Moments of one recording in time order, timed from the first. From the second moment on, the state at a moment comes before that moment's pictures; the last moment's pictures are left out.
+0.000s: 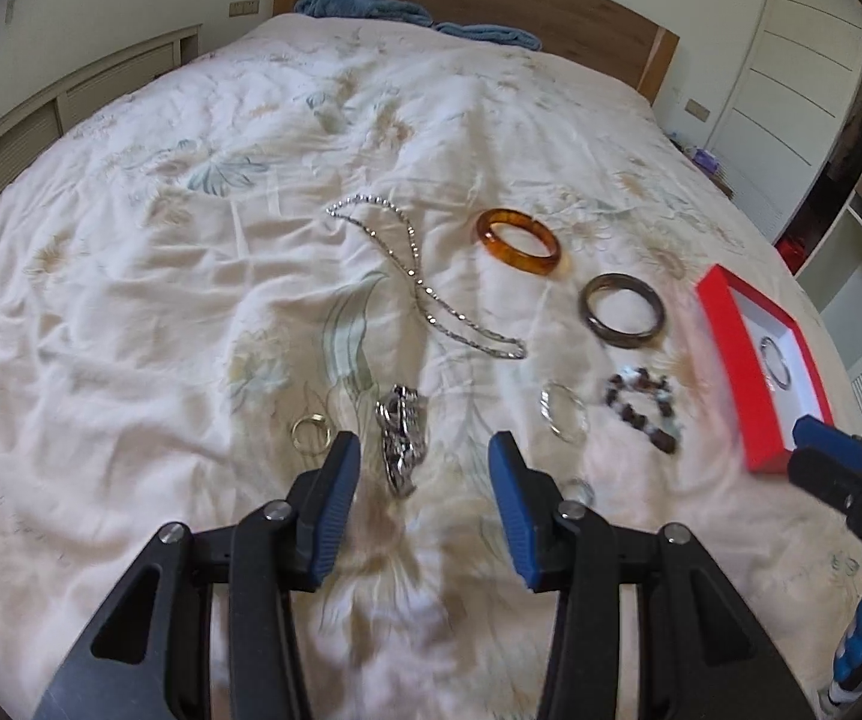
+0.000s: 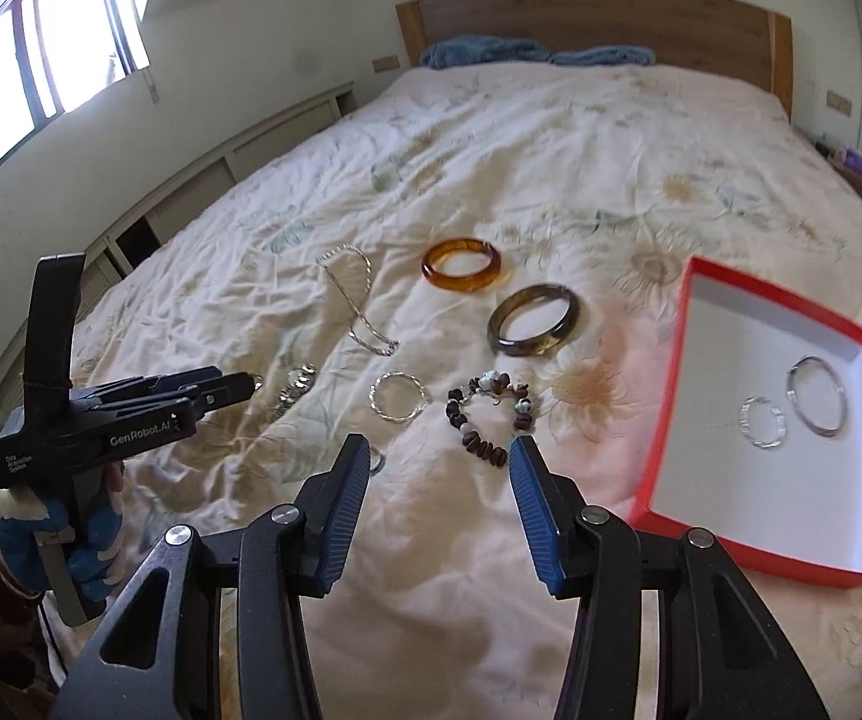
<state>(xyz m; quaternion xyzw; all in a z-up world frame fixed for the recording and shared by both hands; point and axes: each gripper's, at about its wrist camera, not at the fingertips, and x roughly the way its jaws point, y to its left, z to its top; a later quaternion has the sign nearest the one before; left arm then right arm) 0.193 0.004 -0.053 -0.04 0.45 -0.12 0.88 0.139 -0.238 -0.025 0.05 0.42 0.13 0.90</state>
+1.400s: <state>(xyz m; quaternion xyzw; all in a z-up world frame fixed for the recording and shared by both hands) 0.241 0.006 -0.124 -0.09 0.50 -0.10 0.86 0.230 -0.219 -0.123 0.05 0.49 0.15 0.86</state>
